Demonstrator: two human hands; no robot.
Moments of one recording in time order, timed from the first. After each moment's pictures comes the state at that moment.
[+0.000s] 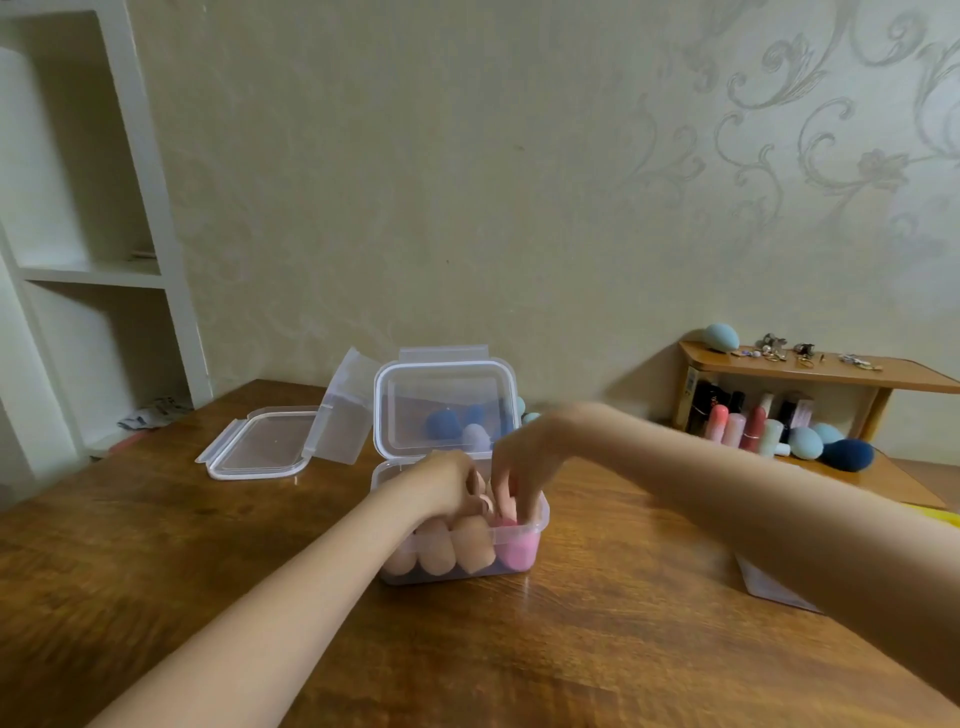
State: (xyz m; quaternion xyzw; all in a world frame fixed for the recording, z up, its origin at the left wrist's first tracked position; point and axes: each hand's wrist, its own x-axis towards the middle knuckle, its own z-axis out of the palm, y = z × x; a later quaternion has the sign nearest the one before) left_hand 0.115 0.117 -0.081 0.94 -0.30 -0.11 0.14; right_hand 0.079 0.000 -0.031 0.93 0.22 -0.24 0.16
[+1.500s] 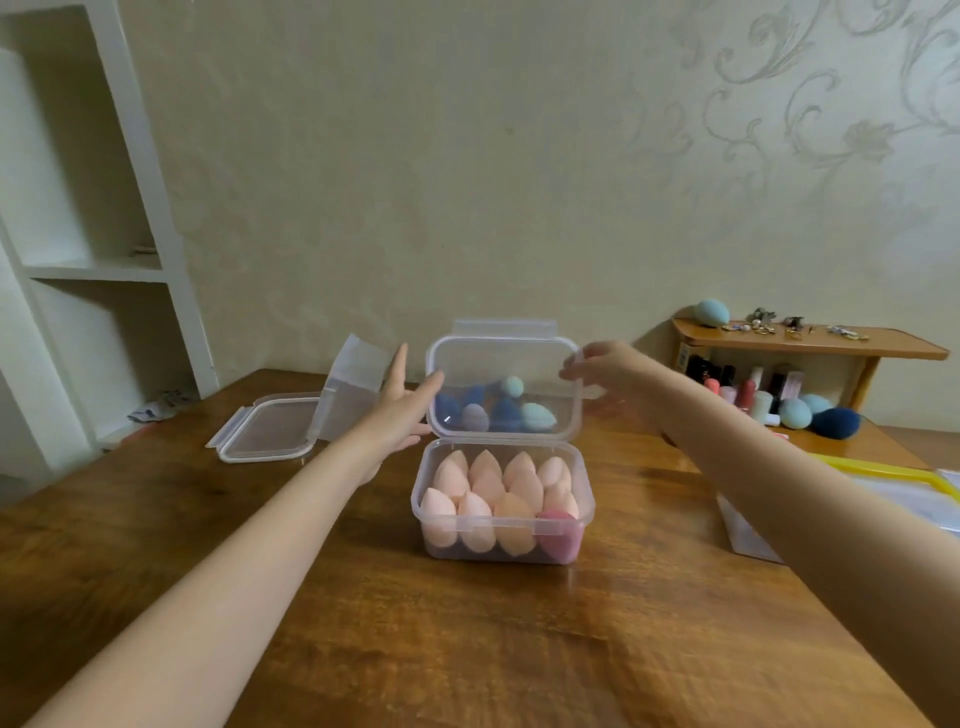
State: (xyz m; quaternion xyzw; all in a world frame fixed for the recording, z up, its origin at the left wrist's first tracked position) left_hand 0.110 0.150 -0.055 0.80 -0.17 -0.10 0.56; right_hand 0.053 -0.067 -0.020 0.84 -0.20 0.10 -0.50
